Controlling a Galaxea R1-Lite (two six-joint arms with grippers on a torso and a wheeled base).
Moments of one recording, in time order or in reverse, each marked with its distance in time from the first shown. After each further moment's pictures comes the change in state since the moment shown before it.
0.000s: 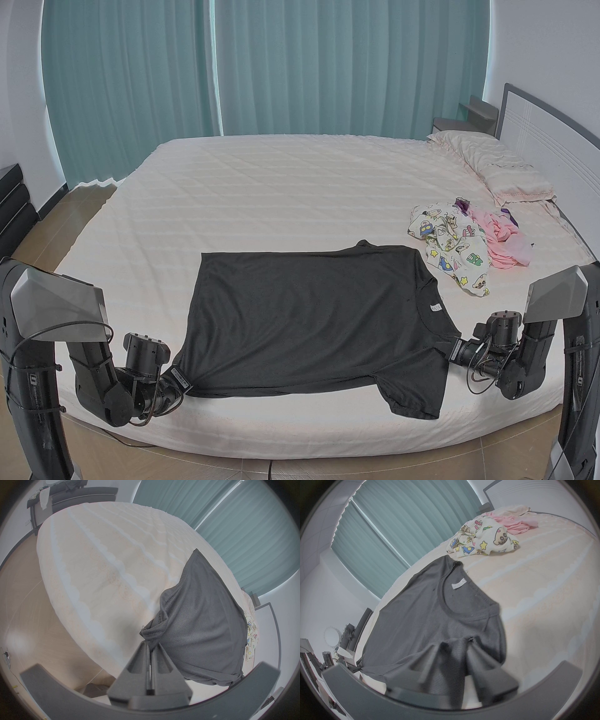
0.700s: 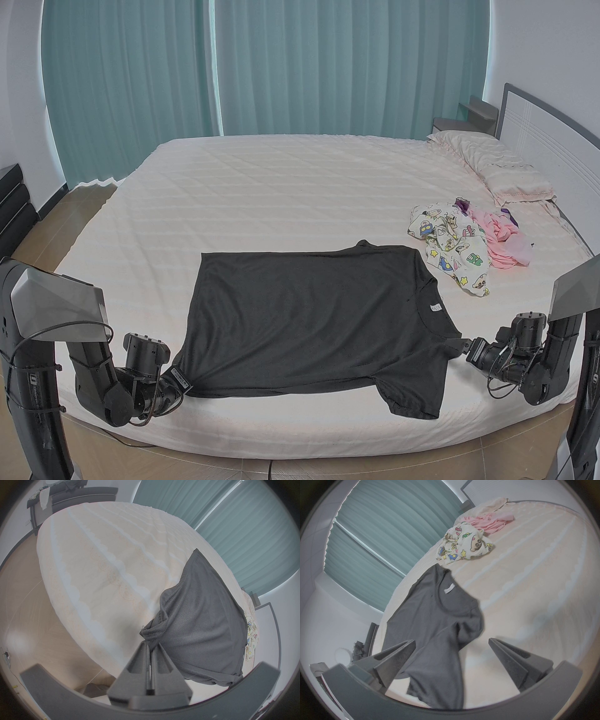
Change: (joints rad) left arm 0.000 0.000 0.000 0.000 -0.001 0.001; right arm -0.061 -0.141 0.209 -0.046 0.069 0.147
